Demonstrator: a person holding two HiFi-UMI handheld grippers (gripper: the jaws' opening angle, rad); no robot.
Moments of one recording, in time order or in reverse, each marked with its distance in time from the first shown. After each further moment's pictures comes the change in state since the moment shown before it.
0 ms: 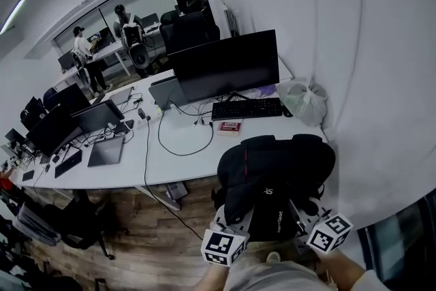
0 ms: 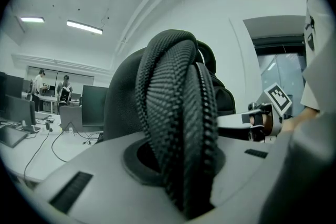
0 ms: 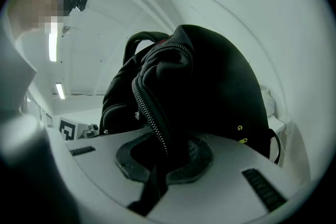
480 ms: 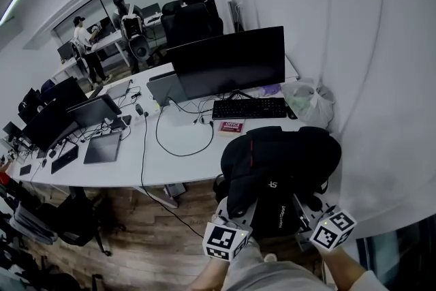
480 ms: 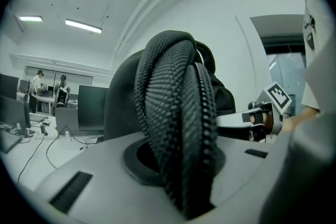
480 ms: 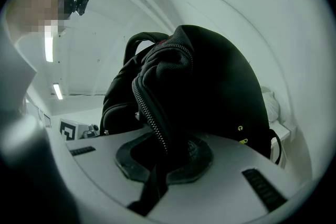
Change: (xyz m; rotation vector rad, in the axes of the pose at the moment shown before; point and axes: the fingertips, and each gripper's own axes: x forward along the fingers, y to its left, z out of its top) left arm 0.058 0.041 0.012 0.010 -0.001 -0.007; right arm 0.053 -0.040 0.027 0.005 0.004 -0.006
